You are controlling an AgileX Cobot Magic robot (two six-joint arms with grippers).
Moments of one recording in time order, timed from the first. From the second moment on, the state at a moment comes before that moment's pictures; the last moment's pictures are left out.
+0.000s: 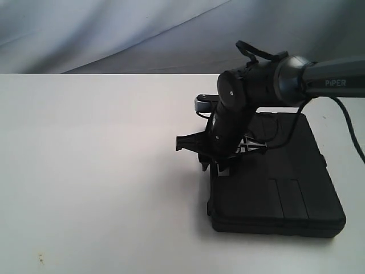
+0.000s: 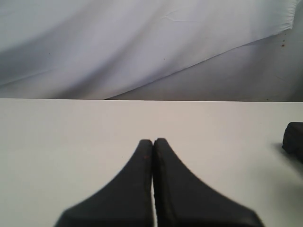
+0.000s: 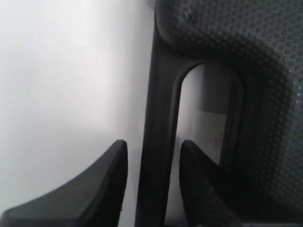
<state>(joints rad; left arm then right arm) -0.17 0.00 0.00 0.10 0.19 -0.18 0.68 2.11 -1.41 0.02 0.76 0.50</state>
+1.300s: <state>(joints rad) -0.17 0.00 0.00 0.10 0.19 -0.18 0.89 2.34 -1.80 0.10 0.73 0.61</state>
